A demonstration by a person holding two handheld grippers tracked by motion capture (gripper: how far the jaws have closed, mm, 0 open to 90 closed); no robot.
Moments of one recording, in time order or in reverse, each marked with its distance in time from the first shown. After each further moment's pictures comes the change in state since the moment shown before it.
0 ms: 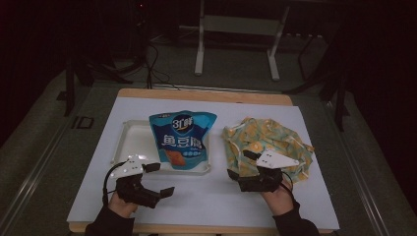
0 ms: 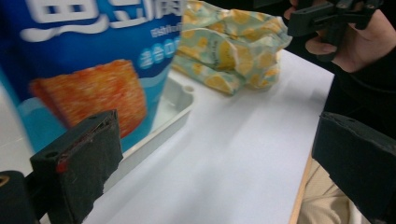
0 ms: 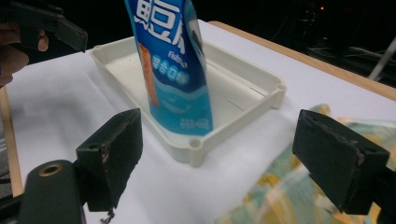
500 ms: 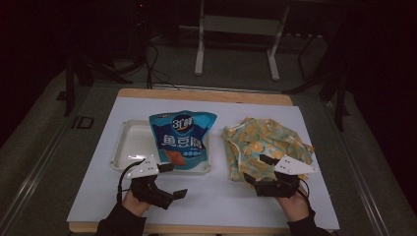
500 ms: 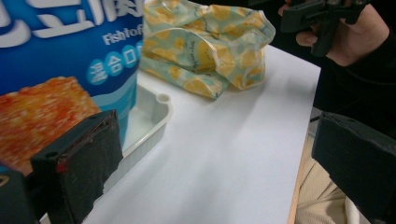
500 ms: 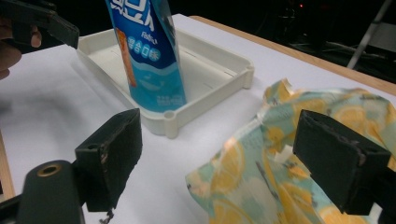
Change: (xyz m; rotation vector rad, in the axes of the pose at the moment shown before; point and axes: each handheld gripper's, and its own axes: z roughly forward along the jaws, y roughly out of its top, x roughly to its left) left arm -0.009 0.005 0.032 0.012 -0.063 0.039; right arm -0.017 -0.022 -0.034 -0.002 -0.055 0.022
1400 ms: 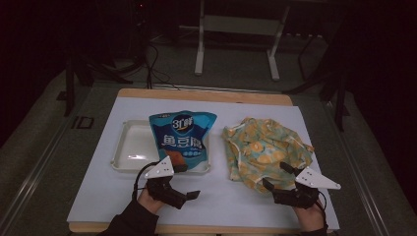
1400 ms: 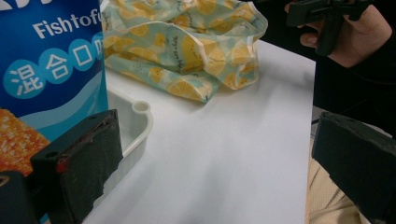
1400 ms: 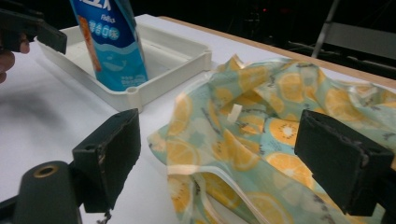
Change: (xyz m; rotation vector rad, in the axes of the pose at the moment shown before) left arm 0.002 -0.006 0.038 -0.001 -0.052 0.036; right arm -0.018 -0.039 -0.039 -0.041 -0.115 0.036
